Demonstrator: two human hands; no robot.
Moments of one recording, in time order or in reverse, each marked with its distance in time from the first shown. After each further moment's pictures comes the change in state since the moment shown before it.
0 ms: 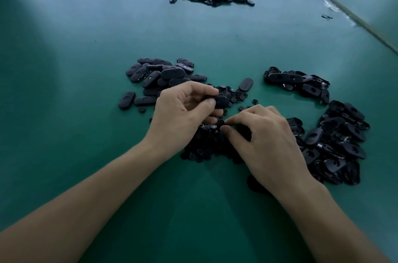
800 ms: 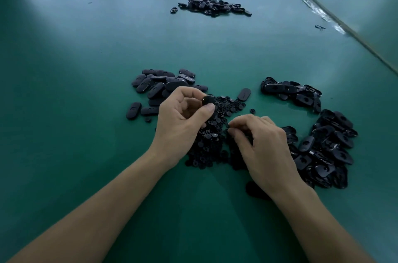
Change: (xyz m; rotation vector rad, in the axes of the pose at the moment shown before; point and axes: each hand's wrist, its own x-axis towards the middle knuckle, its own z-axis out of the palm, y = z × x) left_hand 0.004 -0.006 -0.003 -0.013 0.096 0.055; right_hand 0.003 0.005 0.004 0.129 0.083 -0.033
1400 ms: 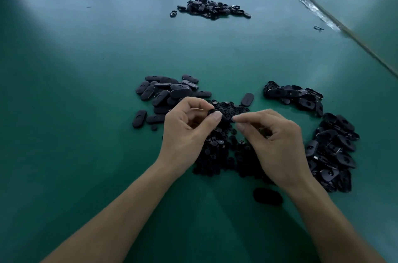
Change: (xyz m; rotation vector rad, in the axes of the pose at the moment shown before) left_hand -0.003 0.005 -0.001 0.005 0.018 -0.013; right_hand 0.016 -0.010 -0.012 0.353 0.071 0.094
